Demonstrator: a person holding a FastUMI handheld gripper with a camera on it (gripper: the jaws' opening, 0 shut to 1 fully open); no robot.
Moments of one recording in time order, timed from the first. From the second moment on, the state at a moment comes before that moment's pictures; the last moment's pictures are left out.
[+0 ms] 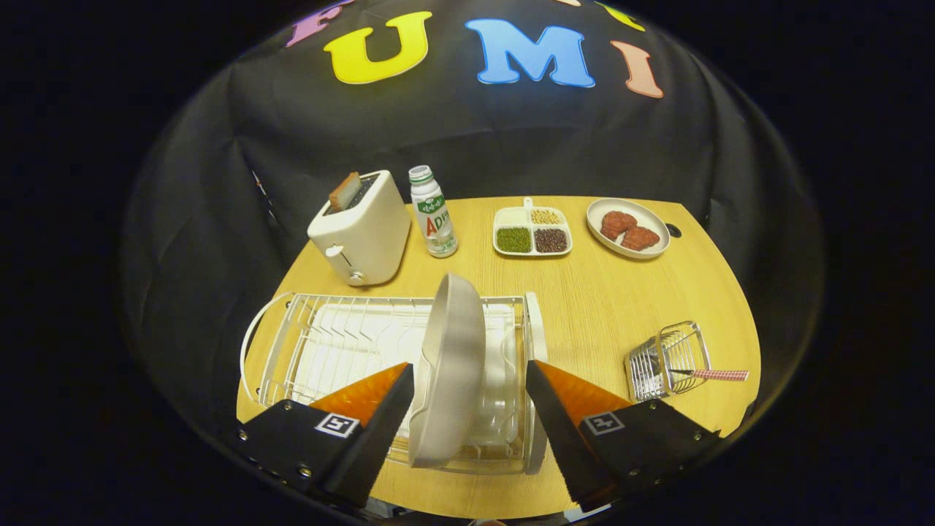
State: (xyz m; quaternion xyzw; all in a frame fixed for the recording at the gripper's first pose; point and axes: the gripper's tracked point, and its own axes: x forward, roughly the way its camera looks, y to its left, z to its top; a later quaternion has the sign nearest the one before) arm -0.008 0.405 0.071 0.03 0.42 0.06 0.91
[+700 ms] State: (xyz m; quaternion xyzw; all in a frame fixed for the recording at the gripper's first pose) arm 0.006 0.411 0.065 -0.04 0.47 -0.05 0.88
